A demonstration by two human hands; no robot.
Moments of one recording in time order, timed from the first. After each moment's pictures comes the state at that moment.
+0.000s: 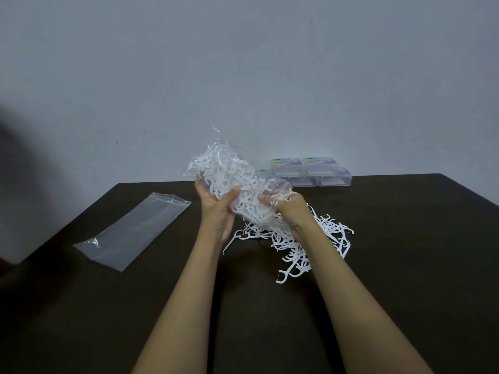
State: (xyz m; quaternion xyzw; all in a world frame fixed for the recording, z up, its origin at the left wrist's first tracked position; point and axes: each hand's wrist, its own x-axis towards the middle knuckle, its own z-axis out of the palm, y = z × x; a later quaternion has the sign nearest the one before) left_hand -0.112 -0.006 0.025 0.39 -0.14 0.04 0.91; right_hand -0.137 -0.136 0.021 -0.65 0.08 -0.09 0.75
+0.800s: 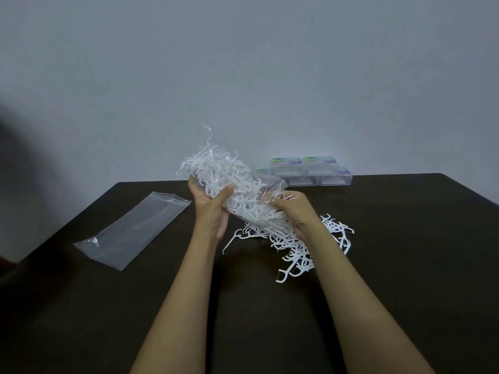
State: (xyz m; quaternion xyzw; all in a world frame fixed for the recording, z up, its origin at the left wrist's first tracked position) left_hand -0.104 0.004 0.023 0.41 -0.09 0.05 0.91; right_hand -0.140 -0.141 0.021 -0.69 0.08 -0.10 0.72
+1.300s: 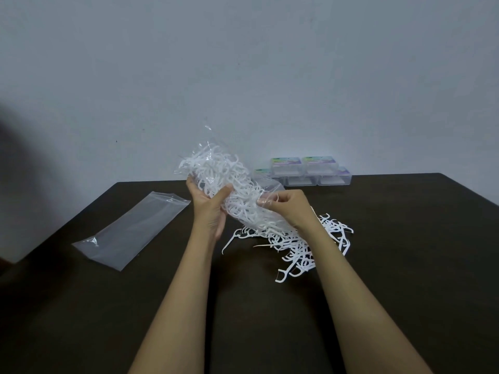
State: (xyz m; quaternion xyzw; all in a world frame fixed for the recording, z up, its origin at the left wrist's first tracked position) left_hand -0.106 0.004 0.026 0.42 -0.08 0.06 0.90; right_hand -0.144 -0.142 0.023 -0.80 0.04 -0.13 0.58
